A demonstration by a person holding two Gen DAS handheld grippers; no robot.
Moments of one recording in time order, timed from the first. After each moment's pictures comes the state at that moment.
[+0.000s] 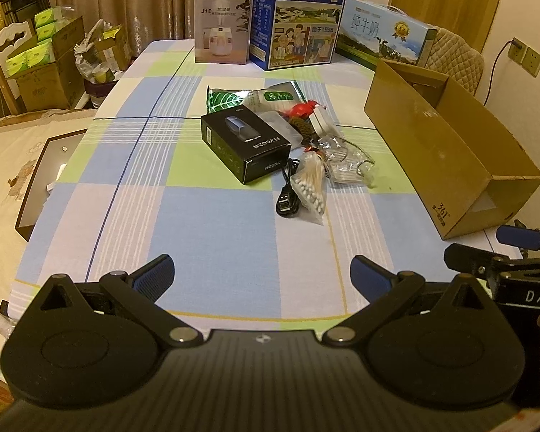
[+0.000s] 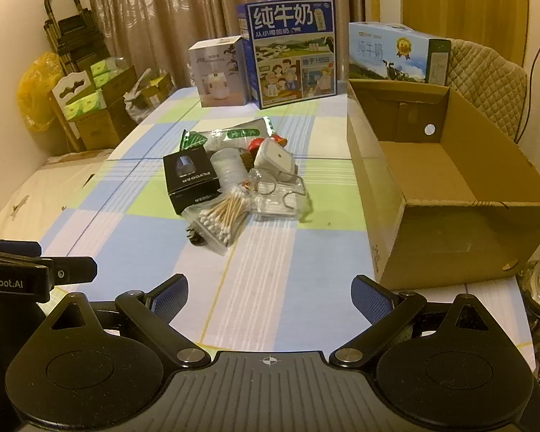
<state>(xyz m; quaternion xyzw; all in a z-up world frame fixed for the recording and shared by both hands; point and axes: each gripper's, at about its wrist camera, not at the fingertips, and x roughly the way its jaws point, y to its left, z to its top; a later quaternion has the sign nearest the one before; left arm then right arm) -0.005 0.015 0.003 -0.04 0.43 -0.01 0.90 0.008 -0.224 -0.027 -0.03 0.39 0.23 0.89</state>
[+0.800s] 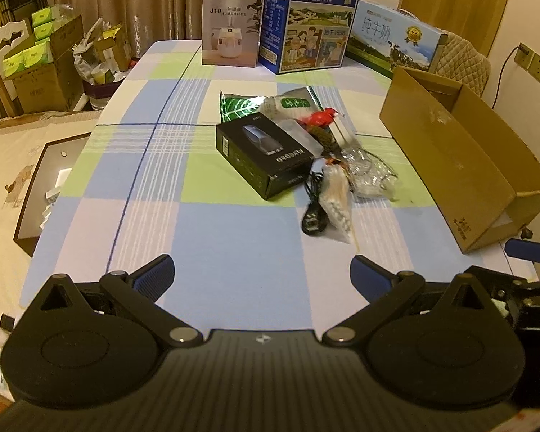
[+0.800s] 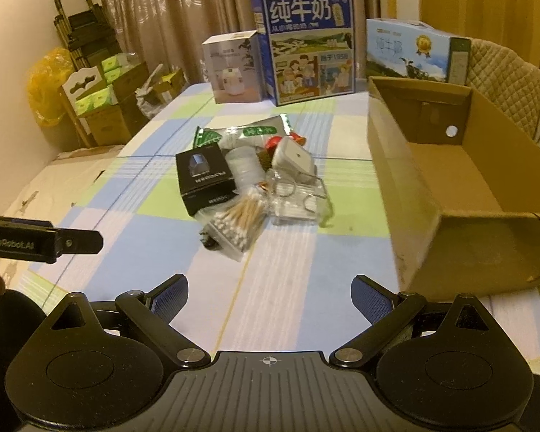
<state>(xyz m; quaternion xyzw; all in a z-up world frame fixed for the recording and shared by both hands) 0.029 0.053 -0.004 -0.04 0.42 -0.02 0.90 0.028 -0.201 -0.038 -0.03 0.39 0.26 0.88</state>
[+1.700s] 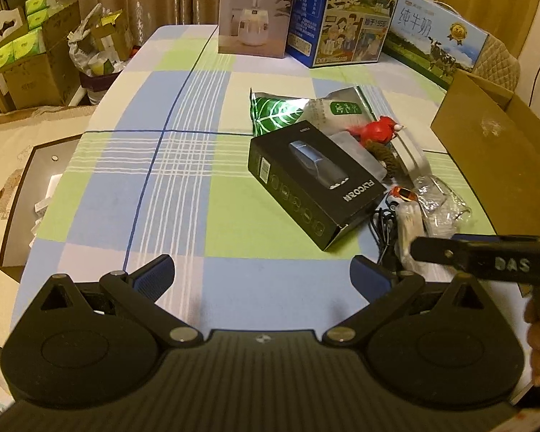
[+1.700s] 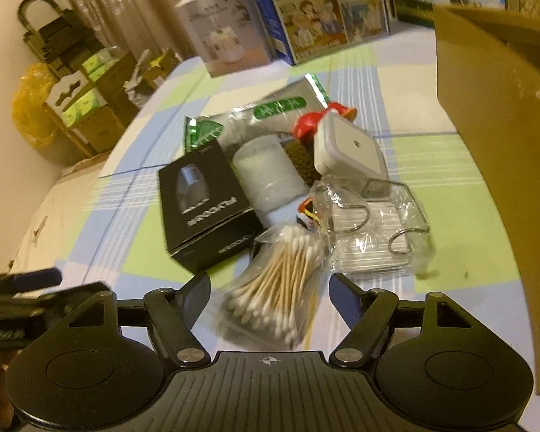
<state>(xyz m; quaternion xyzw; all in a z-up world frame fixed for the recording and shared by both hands) 0.132 0.100 -0.056 -0.04 0.44 -0.01 0.90 0.170 -0.118 -0.113 0.07 0.48 0.27 0.83</state>
